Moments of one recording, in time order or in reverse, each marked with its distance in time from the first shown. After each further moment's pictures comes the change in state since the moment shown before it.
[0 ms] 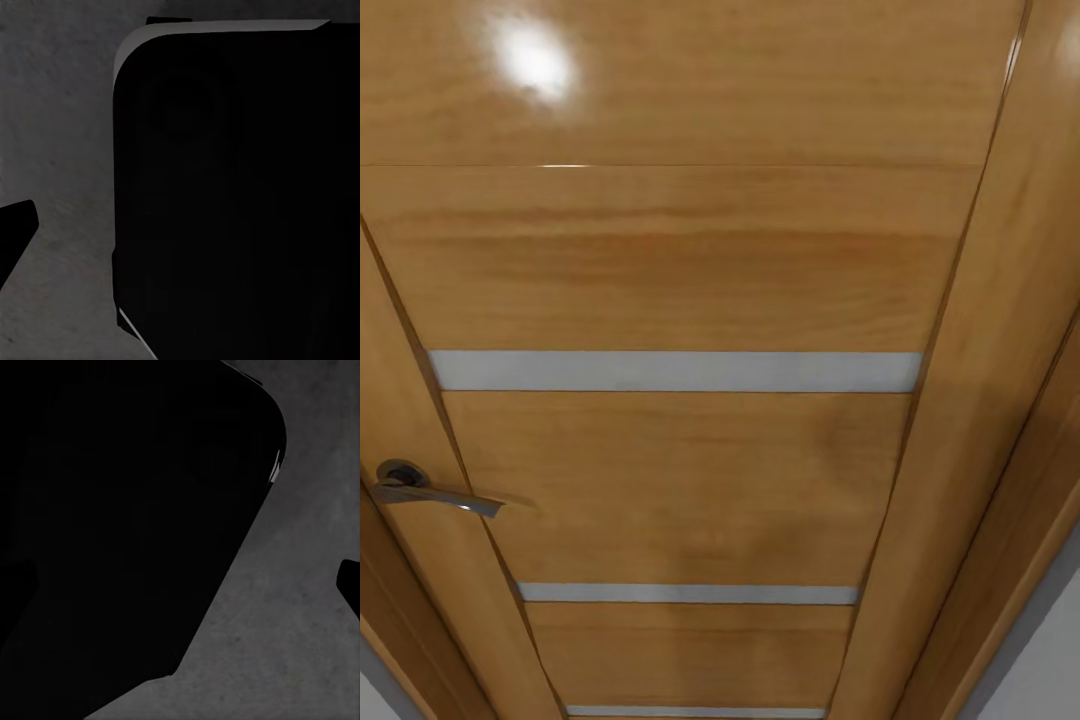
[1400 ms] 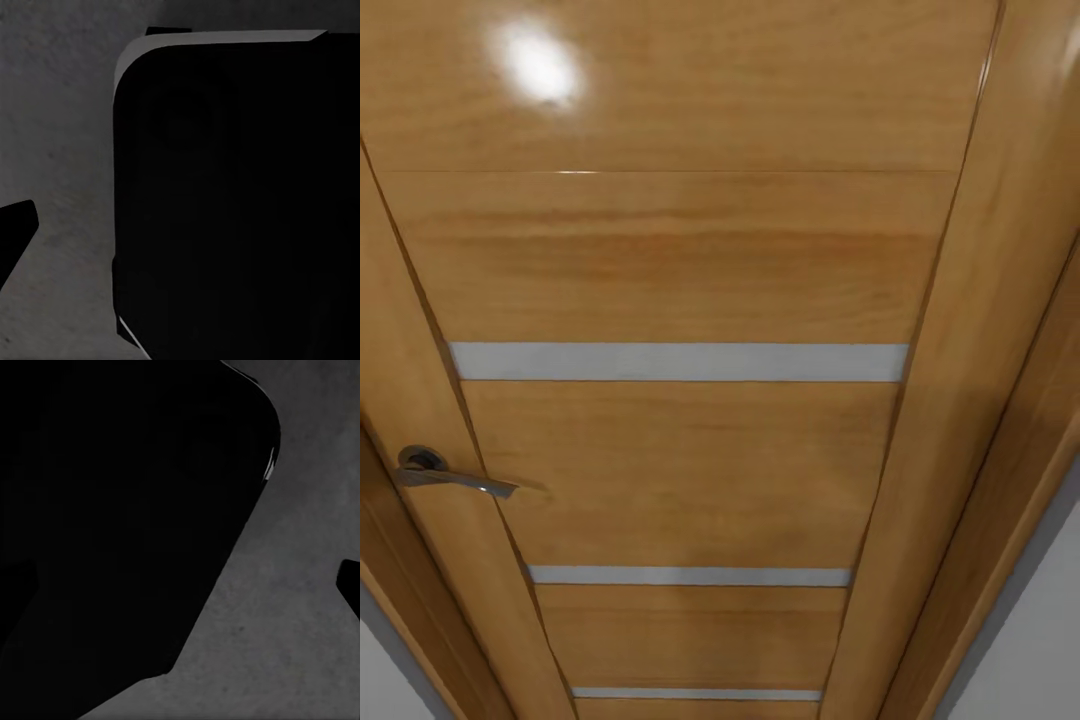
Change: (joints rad) left arm 0.000 0.000 -0.002 0.000 0.000 -0.020 0.000; right arm 0.000 -0.005 -0.002 0.000 0.001 0.000 -0.001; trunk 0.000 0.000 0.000
